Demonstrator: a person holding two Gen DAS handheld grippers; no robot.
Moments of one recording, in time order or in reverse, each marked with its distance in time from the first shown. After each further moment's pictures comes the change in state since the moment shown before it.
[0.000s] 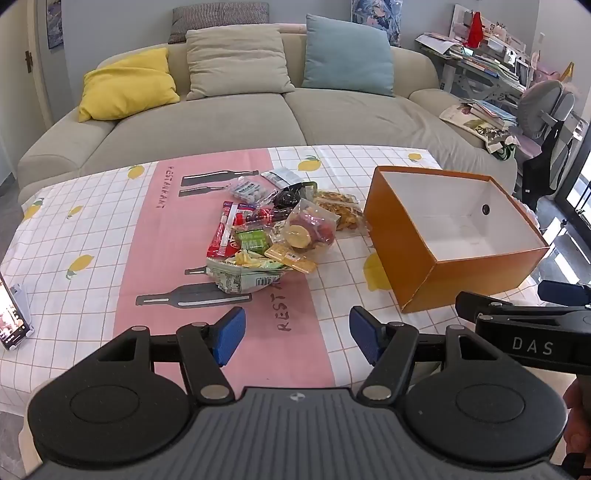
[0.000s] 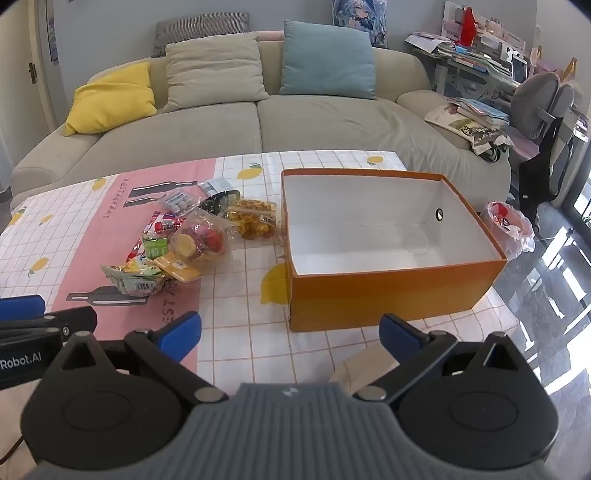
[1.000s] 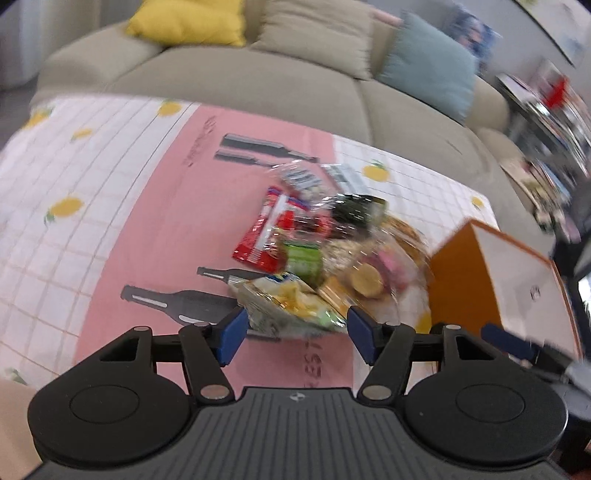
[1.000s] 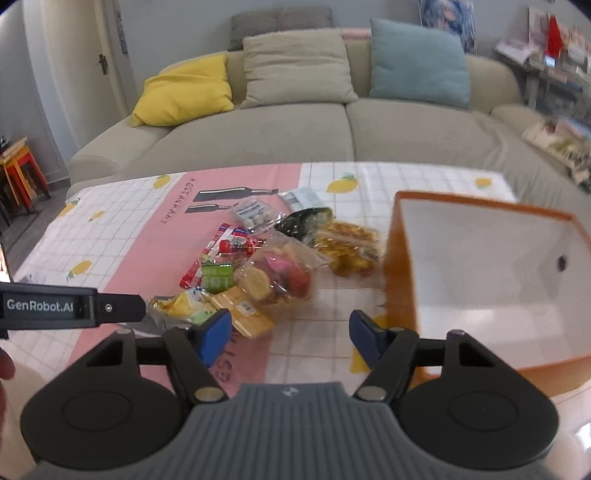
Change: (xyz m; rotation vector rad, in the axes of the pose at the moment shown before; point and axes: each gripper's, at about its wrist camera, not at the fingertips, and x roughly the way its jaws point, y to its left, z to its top) left arm 0.110 0.092 0.040 -0.370 0.088 -0.024; right arm 0.116 0.049 0.046 -0.082 -0.004 0.270
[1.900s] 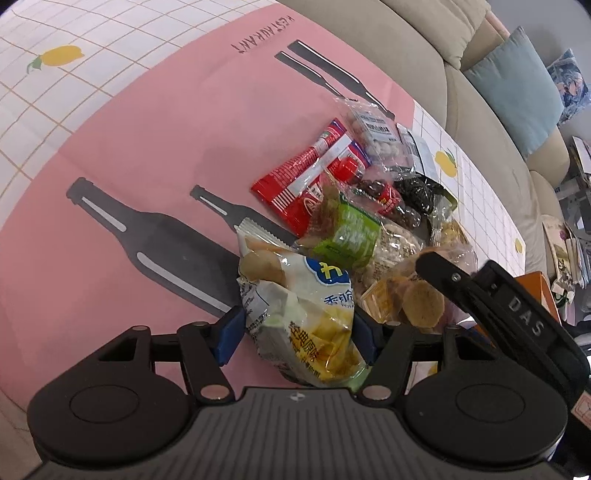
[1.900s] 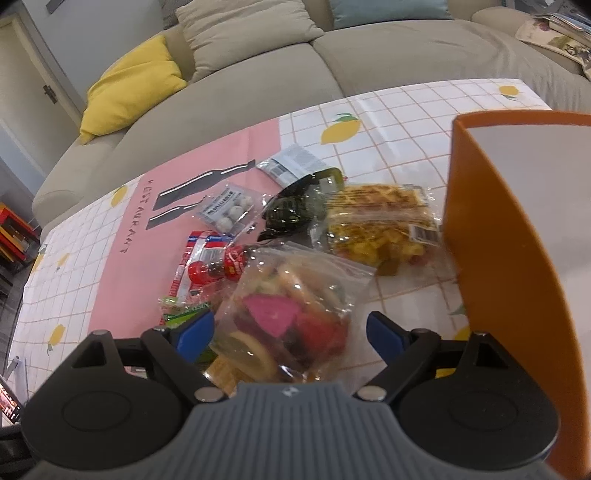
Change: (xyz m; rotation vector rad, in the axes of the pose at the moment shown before) left arm 0.094 0.038 -0.004 -0.350 0.187 -0.041; right arm 0.141 -0.011 0.038 0.258 0.132 0.036
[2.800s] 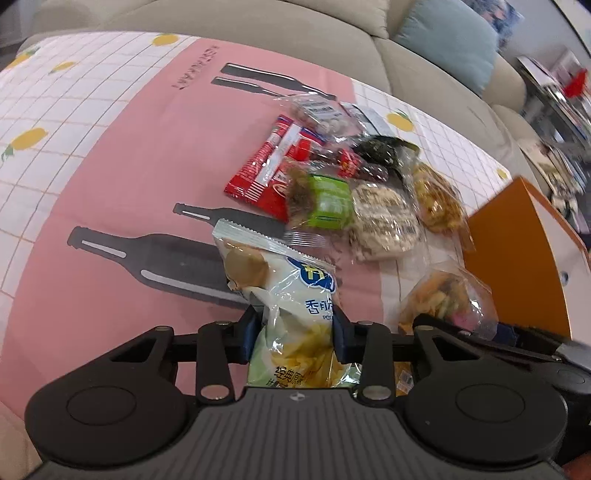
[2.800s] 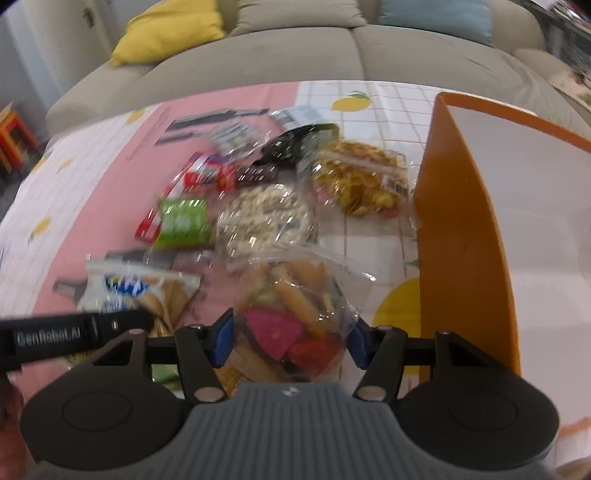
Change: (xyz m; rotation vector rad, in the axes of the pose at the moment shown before) left arm -0.013 -0.012 -0.038 0.356 -0.076 0.026; right arm -0.032 -0.013 -0.052 -0.275 0.082 -0.057
